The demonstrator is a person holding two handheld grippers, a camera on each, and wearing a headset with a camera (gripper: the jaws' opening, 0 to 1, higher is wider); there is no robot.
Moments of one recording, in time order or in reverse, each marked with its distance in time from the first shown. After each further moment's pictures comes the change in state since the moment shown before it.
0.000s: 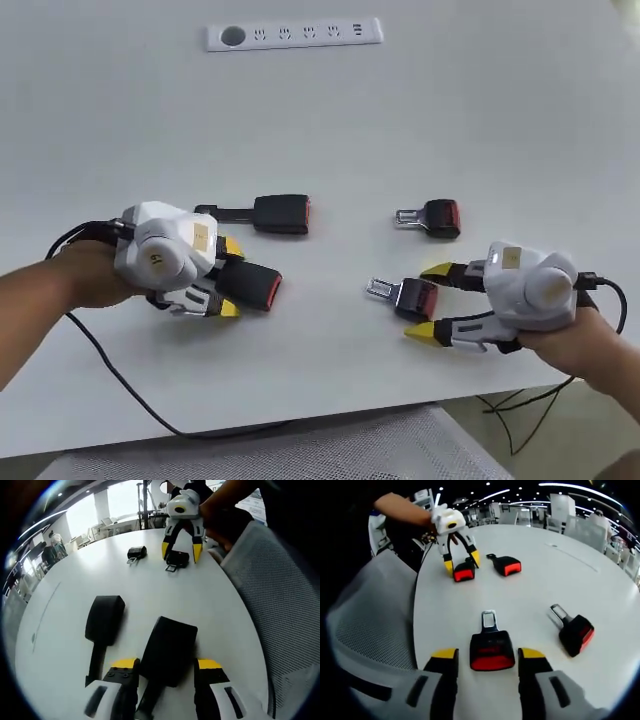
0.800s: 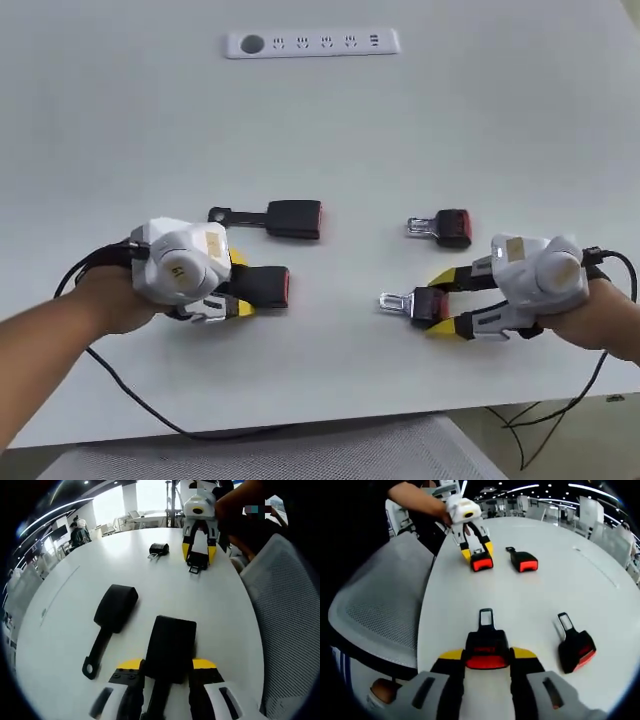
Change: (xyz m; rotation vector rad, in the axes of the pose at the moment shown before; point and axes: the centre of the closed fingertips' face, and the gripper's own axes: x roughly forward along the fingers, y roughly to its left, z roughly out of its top) left arm -0.003 0.004 -0.005 -0.177 0.006 0.143; right arm -0.004 -0.004 0.001 -0.171 0.093 0.159
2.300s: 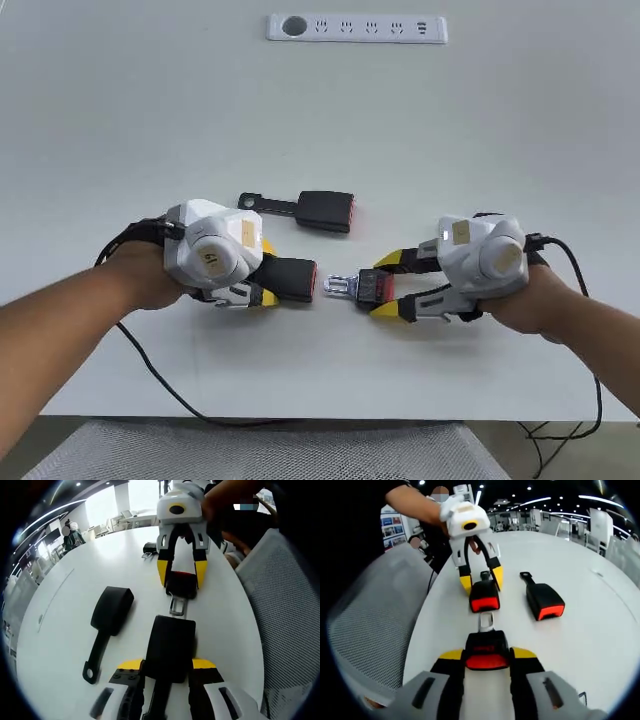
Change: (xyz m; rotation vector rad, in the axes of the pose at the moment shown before) left arm 0.003 -0.002 -0.002 0.050 0.015 -0.036; right arm 0.073 0.002 0.086 -0.082 -0.137 0.091
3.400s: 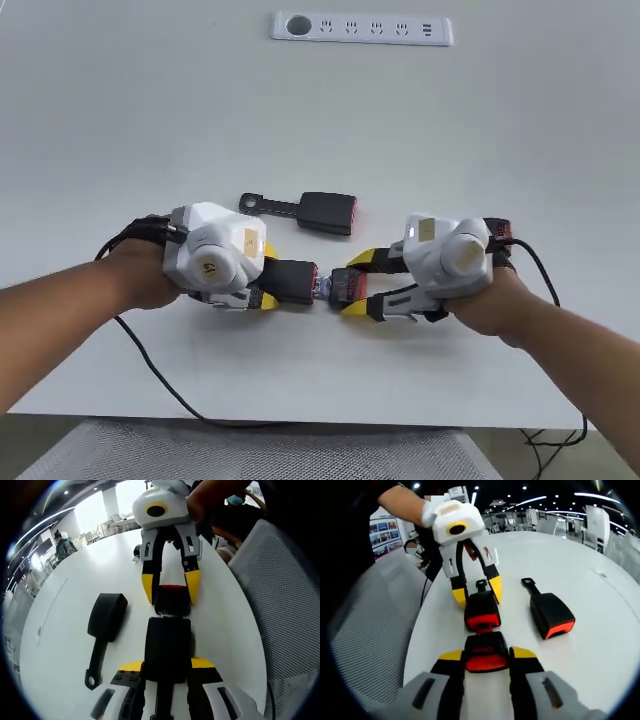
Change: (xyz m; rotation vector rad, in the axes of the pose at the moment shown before) left arm 0.000 -0.003 0.002 0.092 0.001 -0.022; right arm 0.024 -0.004 0.022 0.045 -0.004 -0.016
